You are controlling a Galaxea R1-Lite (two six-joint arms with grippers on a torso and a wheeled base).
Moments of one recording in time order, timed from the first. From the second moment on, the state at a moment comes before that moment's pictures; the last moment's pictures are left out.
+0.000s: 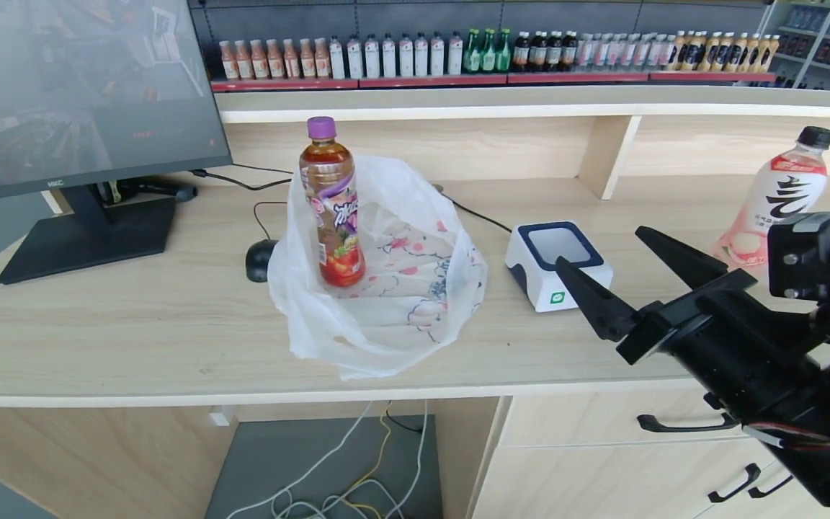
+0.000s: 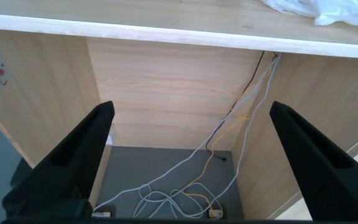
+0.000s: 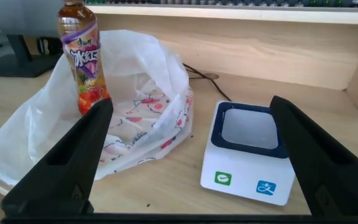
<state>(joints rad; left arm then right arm) 0.00 0.00 0.00 0.00 0.00 -0.01 0.61 1.60 -0.35 -1.57 -0.13 -0.12</state>
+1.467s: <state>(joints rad) 0.00 0.00 0.00 0.00 0.00 0.00 0.61 1.64 -0.37 -1.57 -0.13 -0.12</state>
